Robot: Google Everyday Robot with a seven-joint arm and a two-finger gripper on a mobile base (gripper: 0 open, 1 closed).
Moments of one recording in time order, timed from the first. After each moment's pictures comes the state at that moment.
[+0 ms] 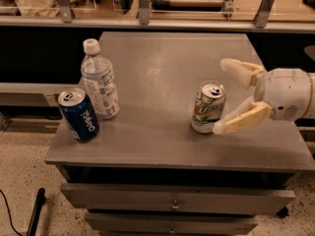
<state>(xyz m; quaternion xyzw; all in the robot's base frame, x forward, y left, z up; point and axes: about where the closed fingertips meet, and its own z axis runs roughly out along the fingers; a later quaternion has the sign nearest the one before) 0.458 -0.128 0.944 -0.48 0.59 0.36 0.54</state>
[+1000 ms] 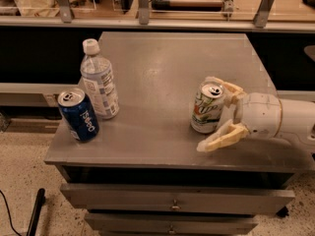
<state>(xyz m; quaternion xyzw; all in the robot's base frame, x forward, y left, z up) 0.461 -0.107 0.889 -0.49 0.54 0.37 0.57</state>
